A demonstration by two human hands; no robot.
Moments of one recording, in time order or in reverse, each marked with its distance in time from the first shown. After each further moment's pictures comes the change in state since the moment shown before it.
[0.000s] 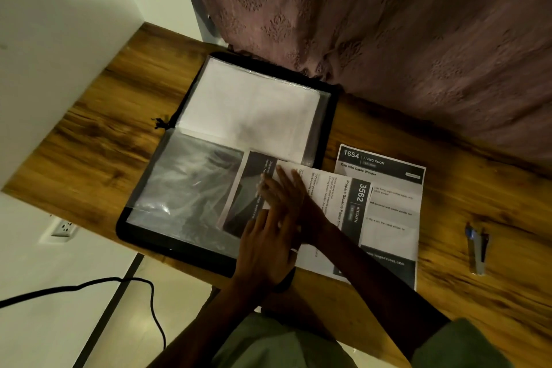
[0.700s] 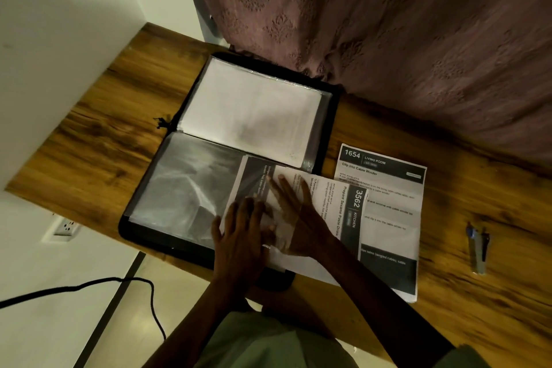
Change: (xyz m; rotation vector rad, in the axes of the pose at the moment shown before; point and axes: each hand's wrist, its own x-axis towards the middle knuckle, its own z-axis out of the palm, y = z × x) left_hand -0.020 -0.048 0.017 0.121 -0.232 -0.288; right_hand -0.016 -0.020 -0.005 -0.031 -0.121 0.068
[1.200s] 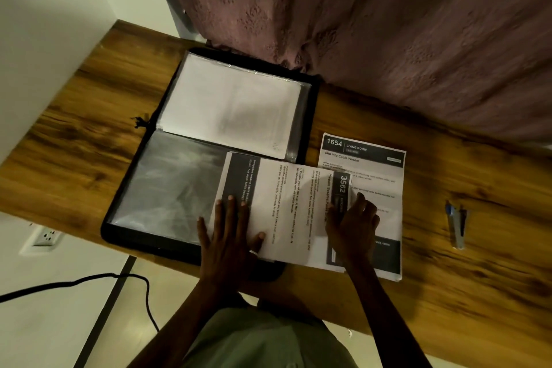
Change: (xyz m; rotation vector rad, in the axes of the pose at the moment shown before) left_hand -0.010 -0.011 0.029 0.072 -0.035 0.049; right_hand -0.091 0.028 0.001 0.652 0.282 1.209
